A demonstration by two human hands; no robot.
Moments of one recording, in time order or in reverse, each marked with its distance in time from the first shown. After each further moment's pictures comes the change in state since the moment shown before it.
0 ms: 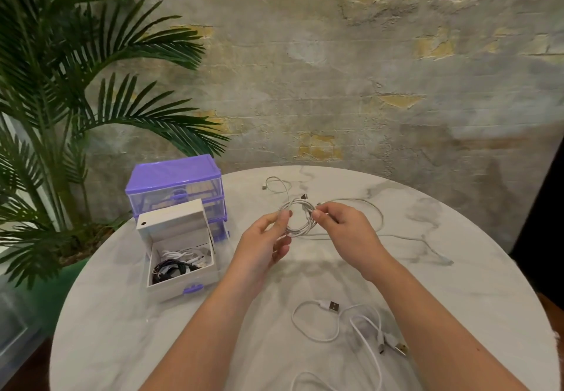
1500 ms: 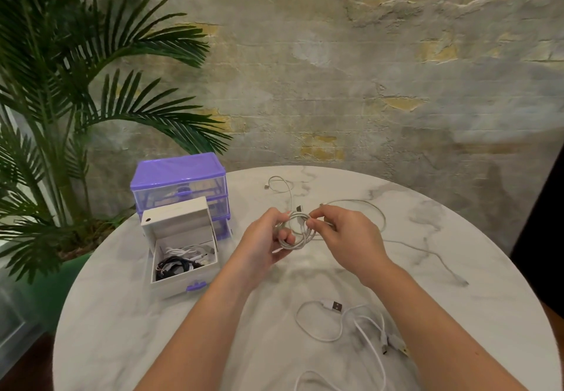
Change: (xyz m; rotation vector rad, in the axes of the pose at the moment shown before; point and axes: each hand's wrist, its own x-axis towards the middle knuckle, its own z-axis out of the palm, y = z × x) left_hand -0.003 0.020 0.003 0.030 -0.024 -0.160; right_hand -0.010 -0.013 0.001 -0.376 0.057 -0.131
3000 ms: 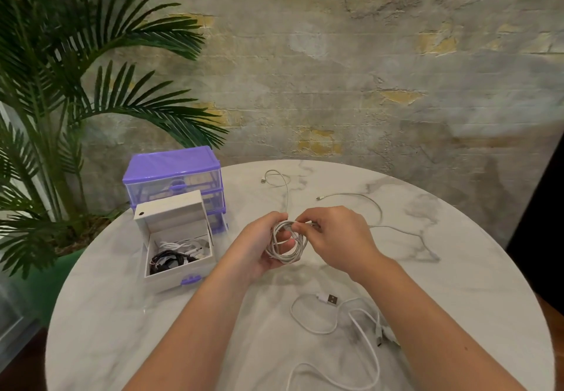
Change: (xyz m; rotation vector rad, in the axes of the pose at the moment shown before) left_hand 0.008 -0.008 -0.003 -0.006 0.019 -0.168; right_hand -0.005 -0.013 -0.002 -0.143 -0.103 -0.121
